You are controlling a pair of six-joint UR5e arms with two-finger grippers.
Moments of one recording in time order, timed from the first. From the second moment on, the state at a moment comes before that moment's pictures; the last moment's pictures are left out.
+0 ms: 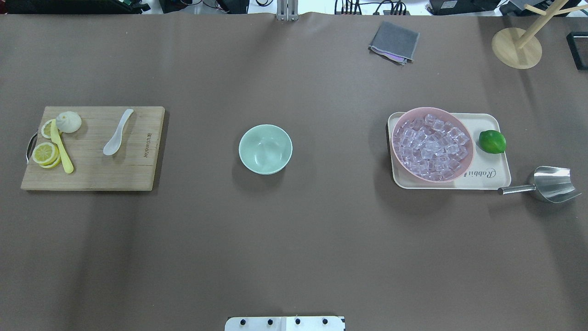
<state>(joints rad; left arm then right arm) -1.54 -1.33 -1.79 -1.72 -2.38 -0.03 1.50 -1.90 1.93 -1.66 2.27 -0.07</state>
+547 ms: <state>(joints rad) -1.54 -1.33 -1.79 -1.74 -2.36 -0.02 1.50 -1.91 1.93 -1.66 2.27 -0.07</state>
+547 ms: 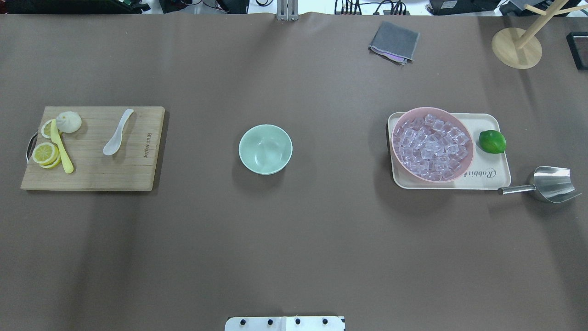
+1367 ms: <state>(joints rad) -1.54 -1.45 -1.76 -1.95 -2.28 -0.01 1.50 -1.90 1.95 -1.29 2.28 -0.05</state>
